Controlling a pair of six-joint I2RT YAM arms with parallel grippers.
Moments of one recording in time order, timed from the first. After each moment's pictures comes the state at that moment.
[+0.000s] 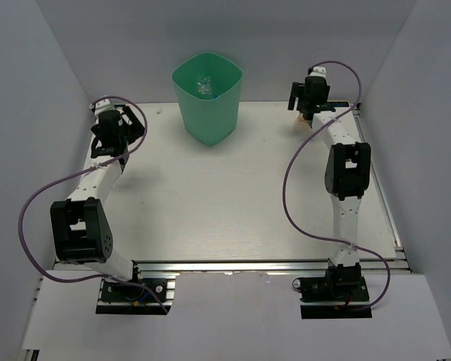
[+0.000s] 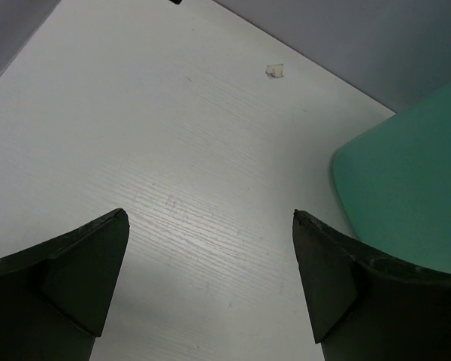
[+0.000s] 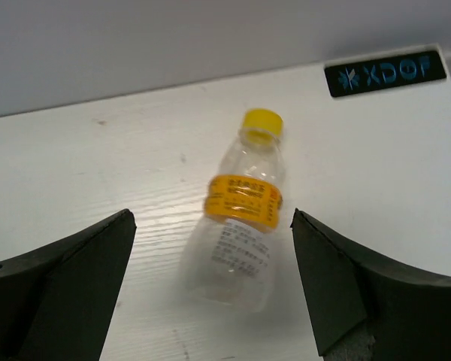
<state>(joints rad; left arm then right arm) 0.05 1.54 1.13 0.02 -0.20 -0.40 0.14 2.35 2.06 -0.15 0.22 0.09</state>
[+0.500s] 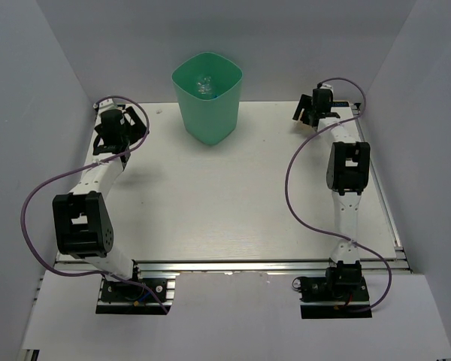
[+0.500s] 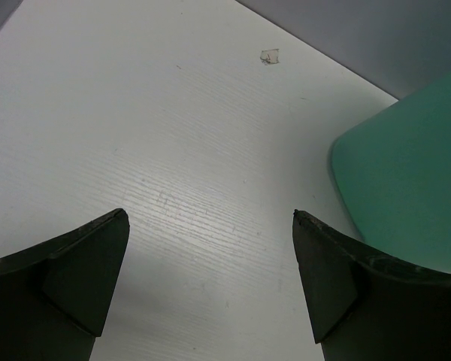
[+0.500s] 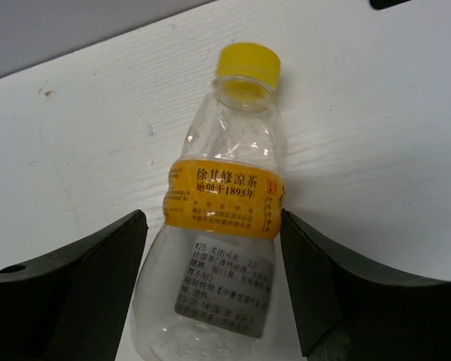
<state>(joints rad) 0.05 1.60 1.15 0.02 -0.16 -0.40 0.05 2.51 2.11 -0.19 0.07 0.28</state>
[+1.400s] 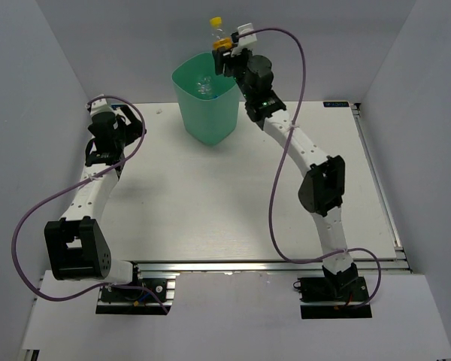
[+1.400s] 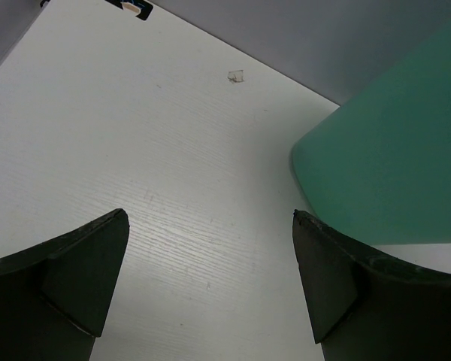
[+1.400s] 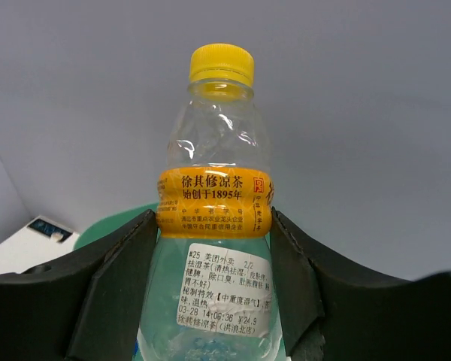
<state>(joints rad) 0.05 1.41 1.09 -0.01 -0.12 -0.41 0.56 2.18 2.24 0.19 0.08 -0.05</state>
